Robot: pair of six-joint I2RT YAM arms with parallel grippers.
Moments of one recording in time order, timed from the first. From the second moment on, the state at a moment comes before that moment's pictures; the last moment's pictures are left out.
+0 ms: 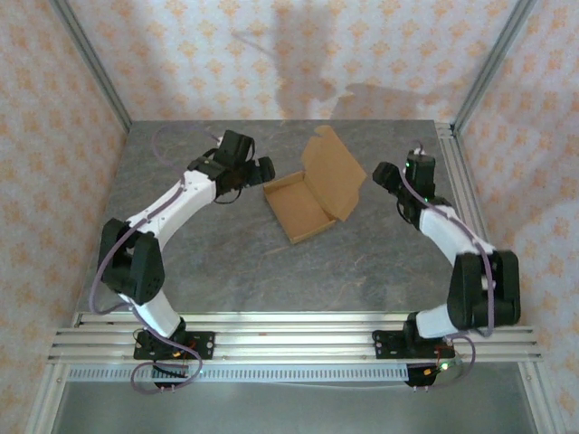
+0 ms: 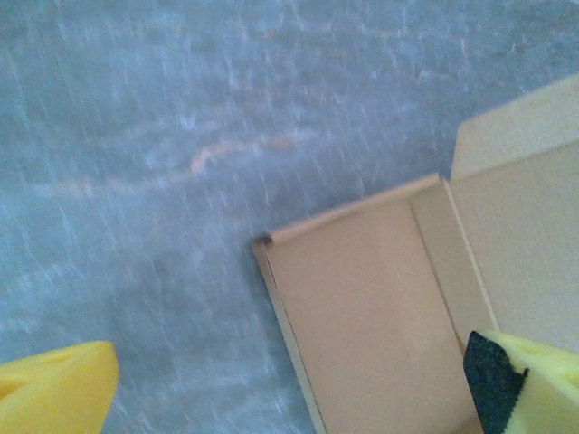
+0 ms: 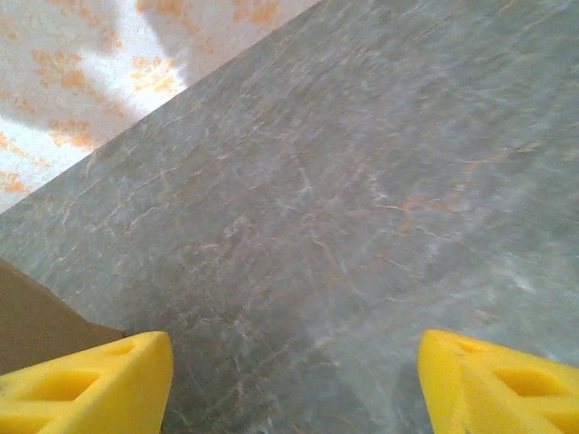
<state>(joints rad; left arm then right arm) -0.36 1.71 1.44 -0.61 -0.08 -0.59 0.05 1.38 0.84 -0.03 -0.04 0.54</state>
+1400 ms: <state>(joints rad) -0.35 2.06 1.46 -0.50 0.37 -0.47 0.40 1.45 0.77 -0.06 0.10 0.54</state>
